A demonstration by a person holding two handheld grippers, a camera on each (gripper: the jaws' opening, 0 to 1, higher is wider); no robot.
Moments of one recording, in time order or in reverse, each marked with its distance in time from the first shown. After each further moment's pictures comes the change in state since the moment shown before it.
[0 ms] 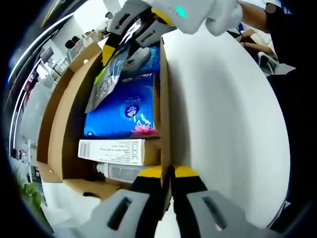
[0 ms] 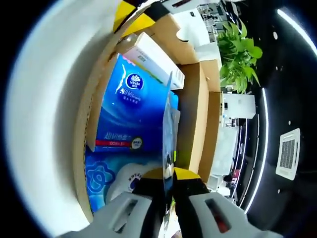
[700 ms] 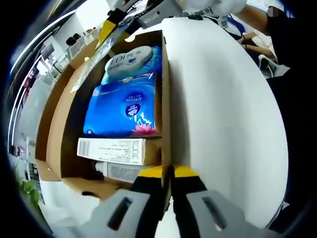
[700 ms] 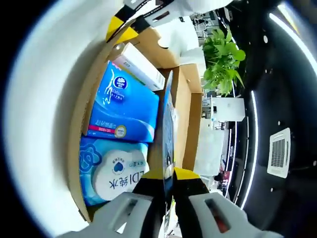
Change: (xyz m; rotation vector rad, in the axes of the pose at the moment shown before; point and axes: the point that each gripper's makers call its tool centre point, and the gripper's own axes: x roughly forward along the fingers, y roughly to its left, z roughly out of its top) left arm 0.000 -0.004 0.002 -0.021 0.001 -0.011; right arm -0.026 -0.033 -0.020 0.015 -0.043 -0.106
